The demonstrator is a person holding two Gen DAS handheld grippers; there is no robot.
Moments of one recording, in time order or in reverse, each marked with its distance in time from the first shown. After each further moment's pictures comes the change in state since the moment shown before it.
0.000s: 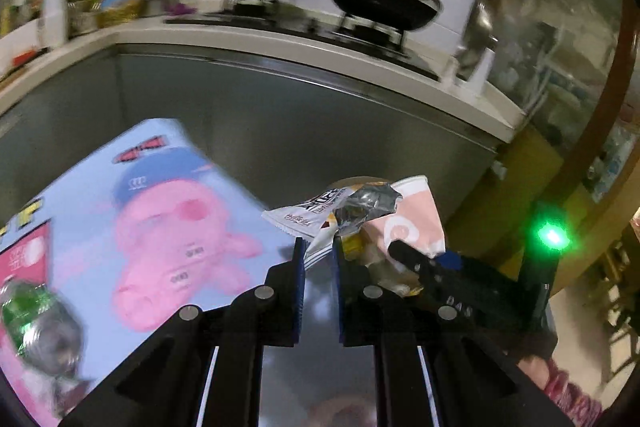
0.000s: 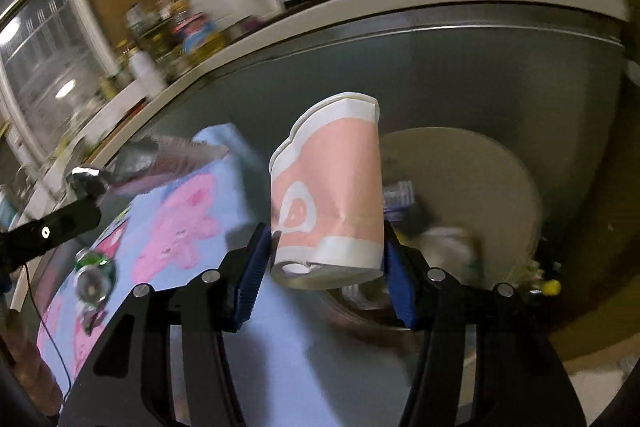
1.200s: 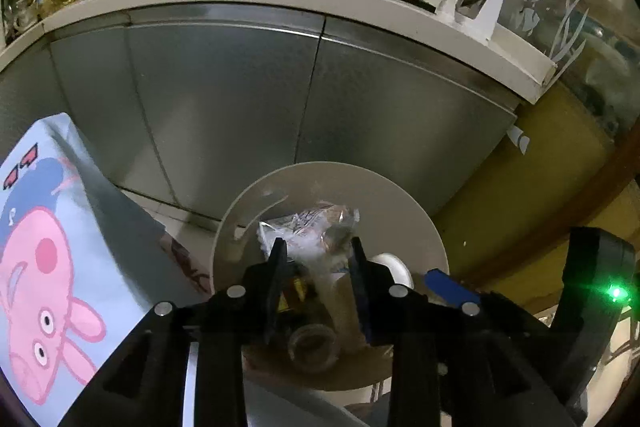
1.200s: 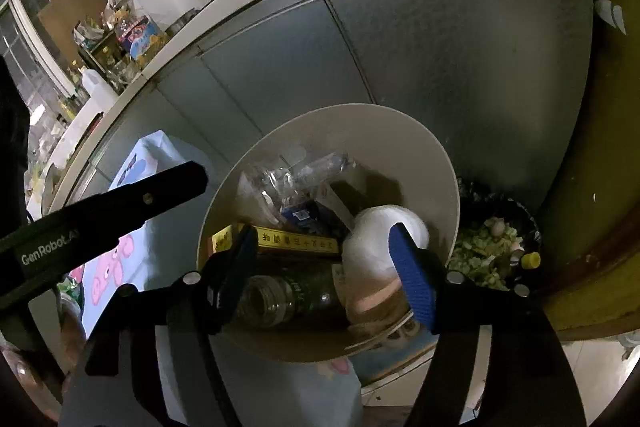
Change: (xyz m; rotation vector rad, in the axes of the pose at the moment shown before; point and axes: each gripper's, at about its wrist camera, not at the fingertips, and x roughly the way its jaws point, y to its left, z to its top) left arm 0.143 -0.063 0.027 0.052 0.161 0.006; right arm 0.033 -0.071 0.006 0.127 0.097 -0.053
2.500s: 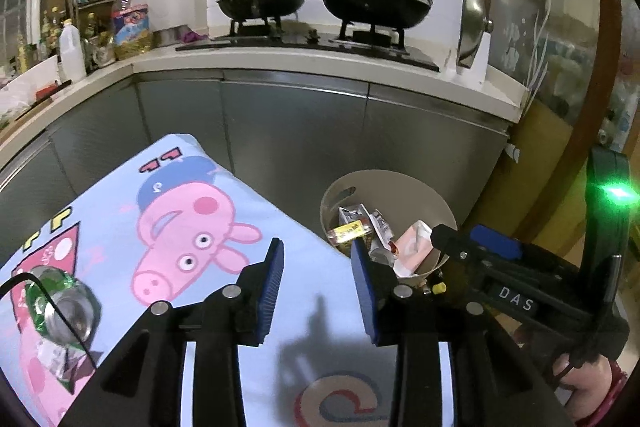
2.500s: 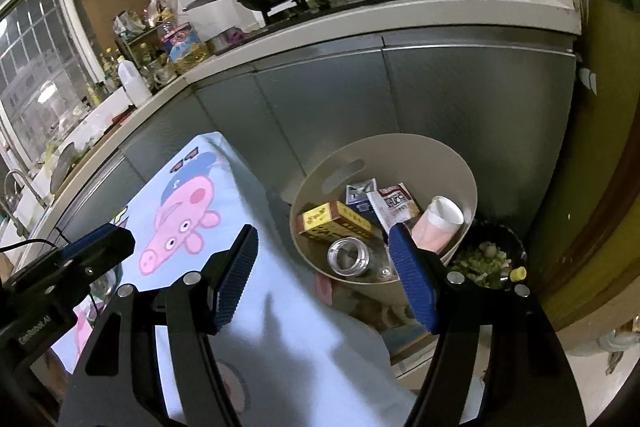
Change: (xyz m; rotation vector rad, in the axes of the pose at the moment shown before) left arm -0.167 0.031 -0.094 0.014 -0.230 0.165; right arm -0.098 0.091 -0.045 -0.134 -0.131 -0.017
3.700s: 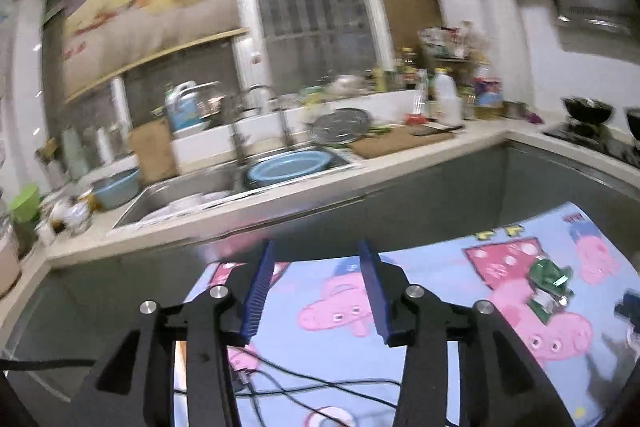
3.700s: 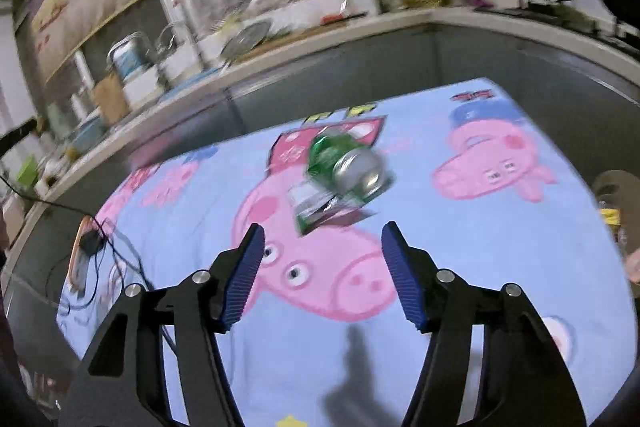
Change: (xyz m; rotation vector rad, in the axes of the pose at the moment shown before) left arm -0.420 0.300 -0.141 -0.357 -0.209 1.003; right arm -0.032 0.274 -0.116 -0.486 0.206 0.512
